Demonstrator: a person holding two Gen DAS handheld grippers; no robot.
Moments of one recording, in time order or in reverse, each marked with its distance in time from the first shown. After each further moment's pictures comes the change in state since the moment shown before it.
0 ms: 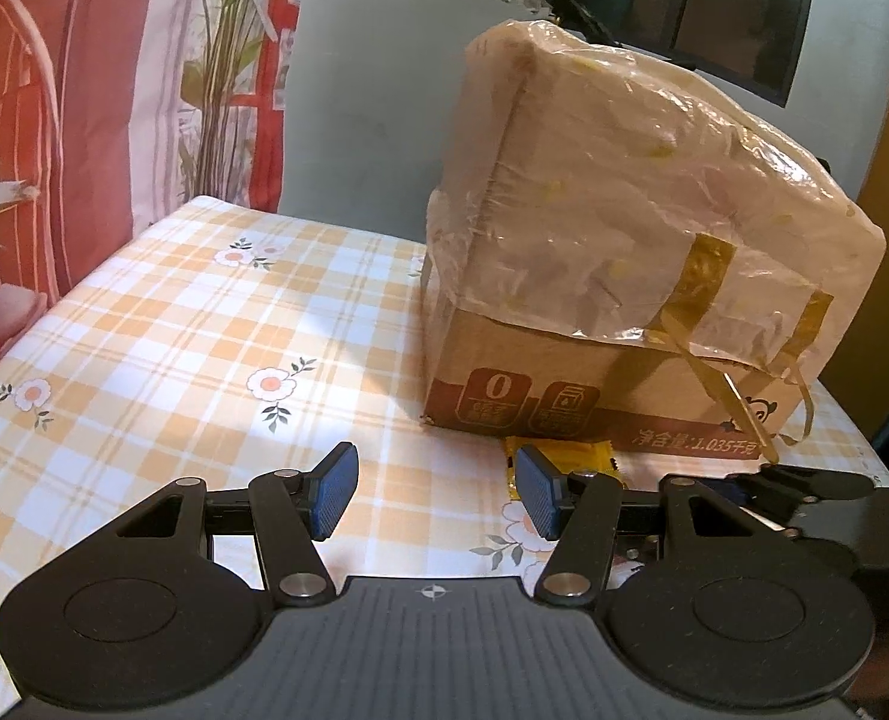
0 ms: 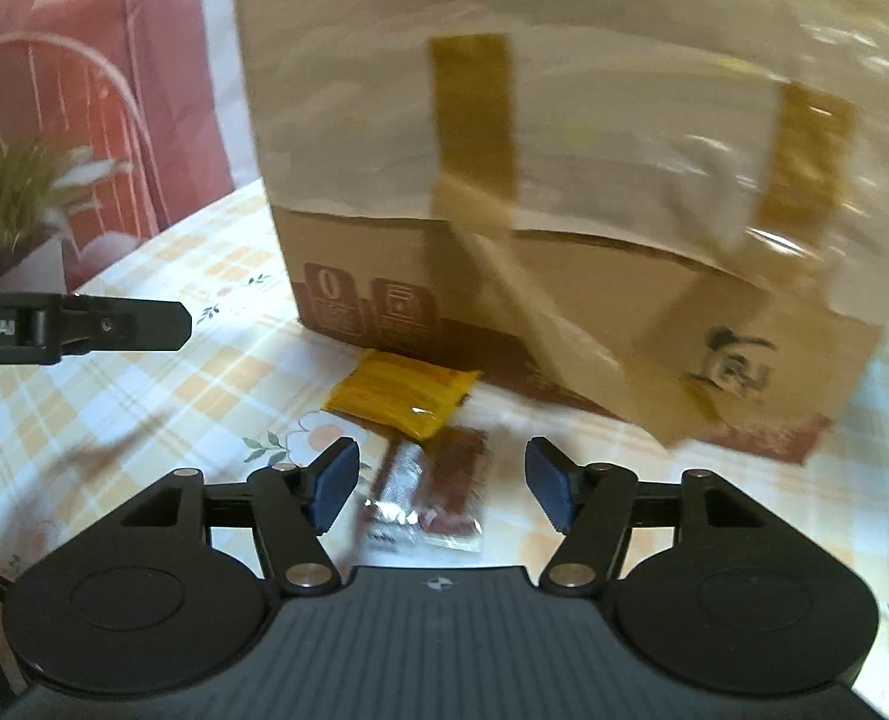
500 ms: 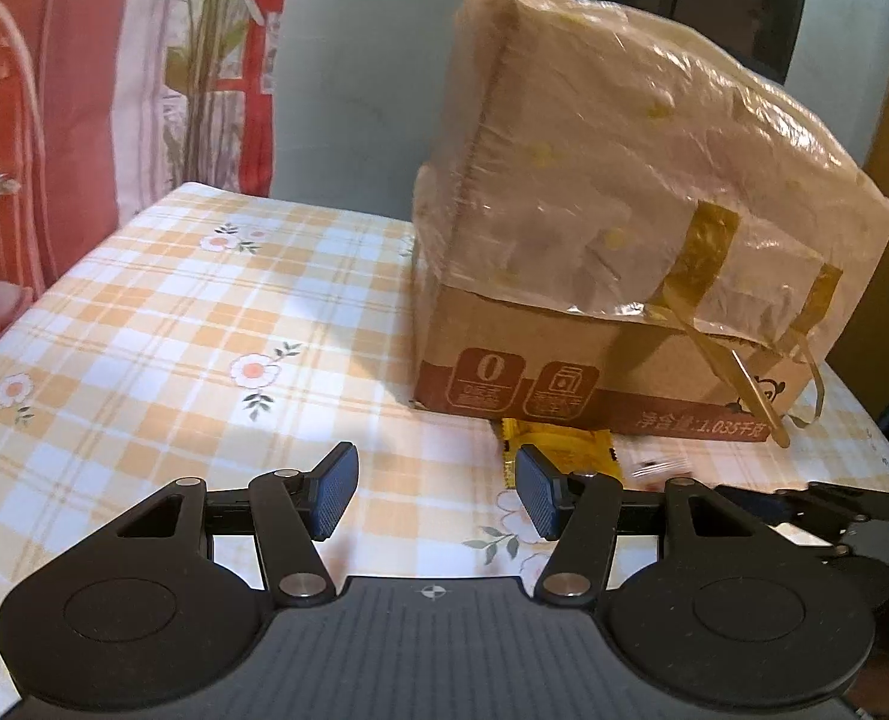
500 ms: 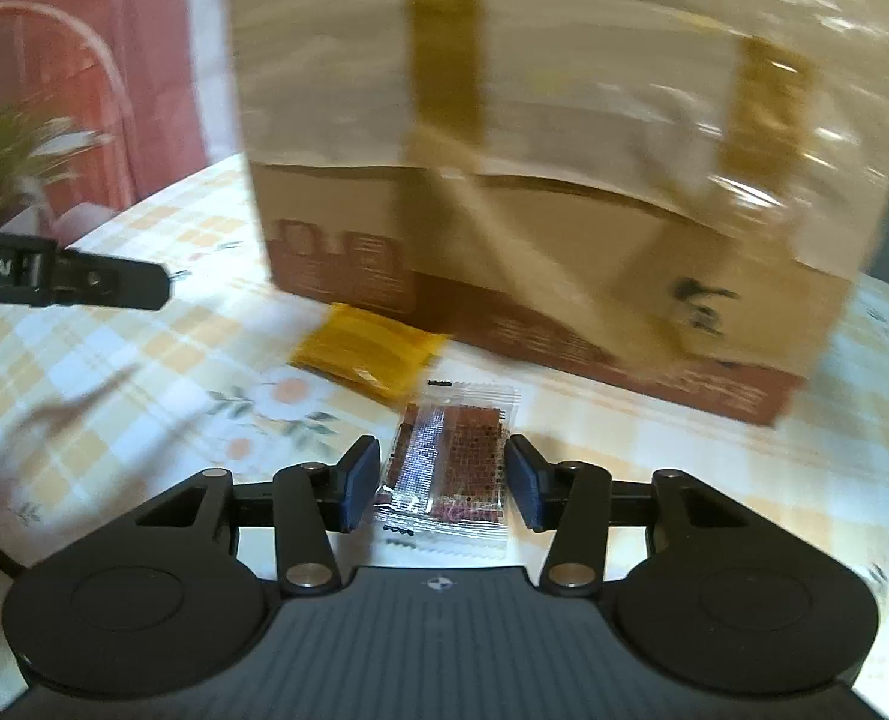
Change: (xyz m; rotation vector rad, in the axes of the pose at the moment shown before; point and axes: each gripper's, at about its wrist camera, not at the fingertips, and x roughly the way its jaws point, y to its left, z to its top) left arm 0.019 -0.011 0.000 0.027 0.041 -0.003; right arm -0.016 -0.018 -0.023 0.044 -0.004 -0.103
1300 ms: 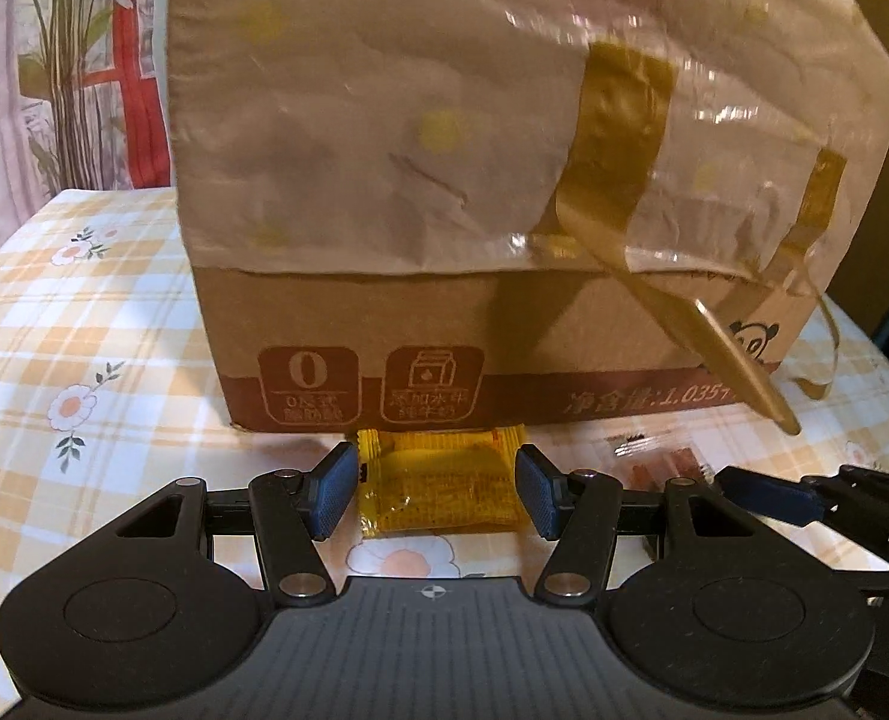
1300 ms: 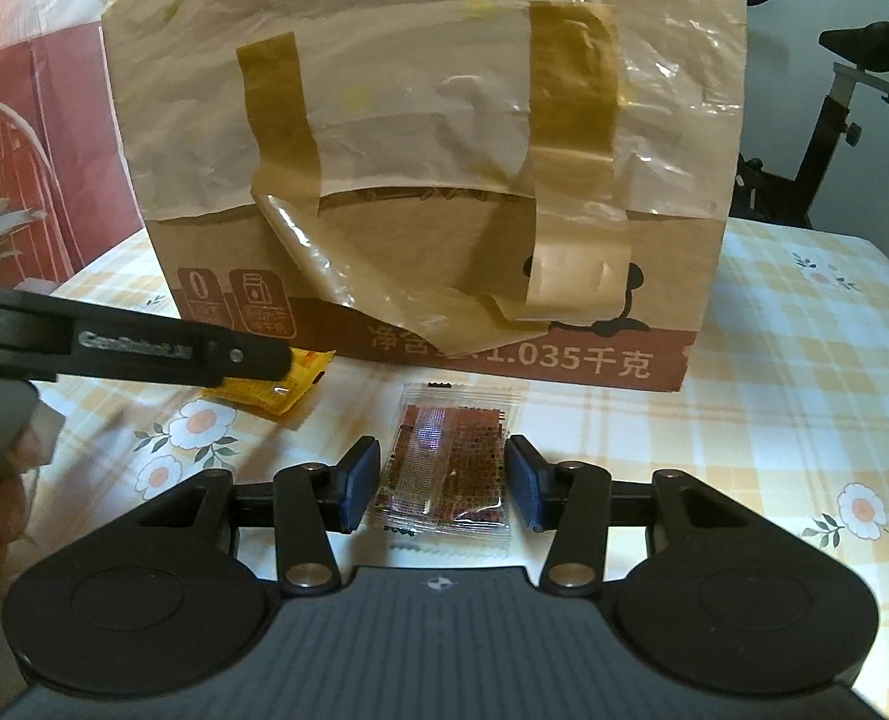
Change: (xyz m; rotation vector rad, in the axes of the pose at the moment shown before) left arm 0.074 -0.058 0.000 0.145 0.092 -0.052; right arm -0.004 -0.033 -0.008 0.121 -0.061 -0.022
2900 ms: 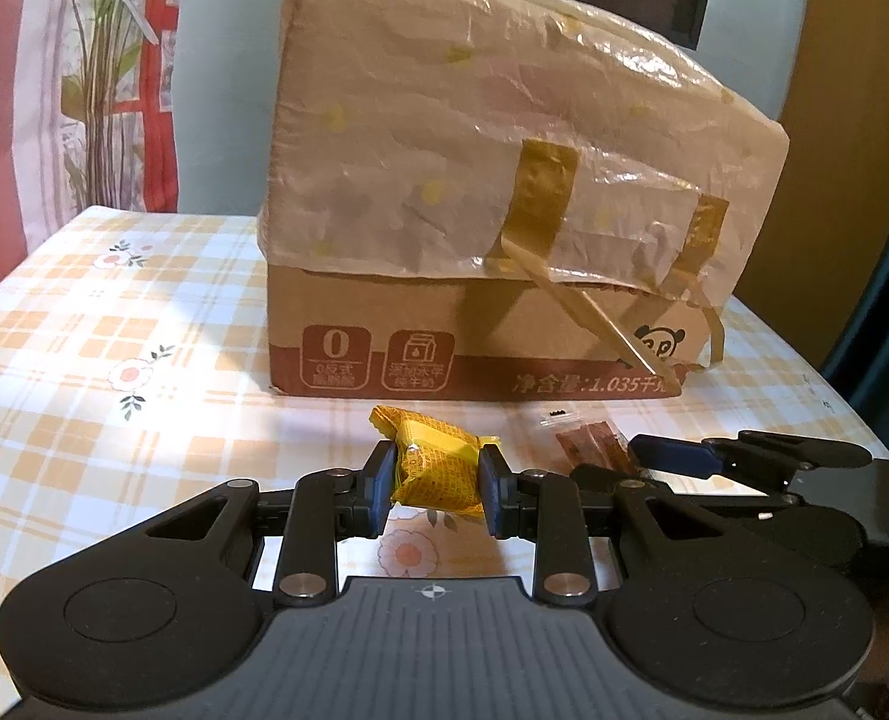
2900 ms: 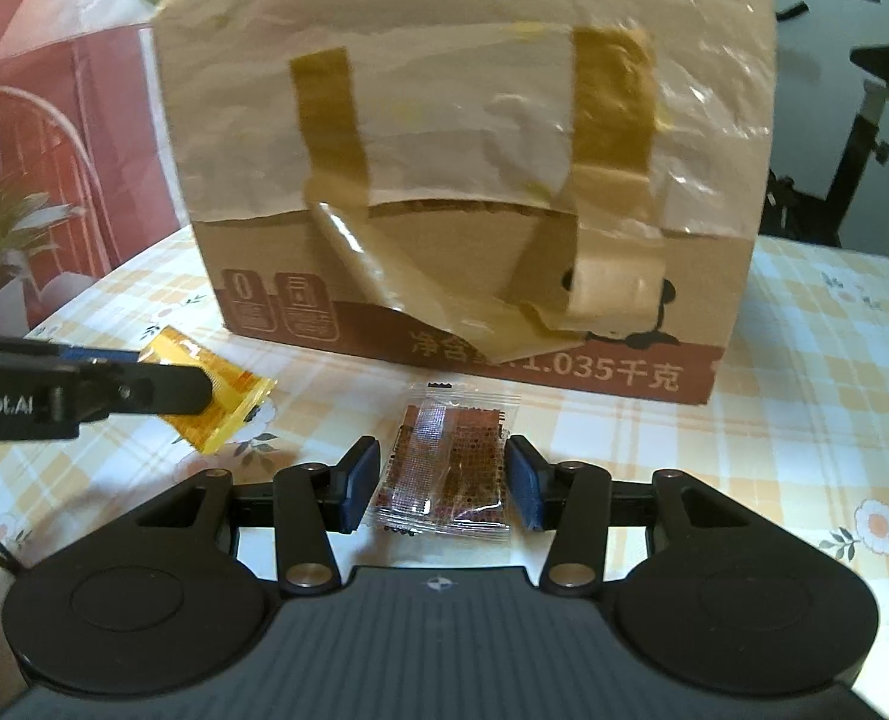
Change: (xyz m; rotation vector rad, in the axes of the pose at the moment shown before) left arm -0.086 0.011 -0.034 -0.024 -0.112 -0.063; right arm -0.014 0.014 -0.005 -0.045 -0.034 0.056
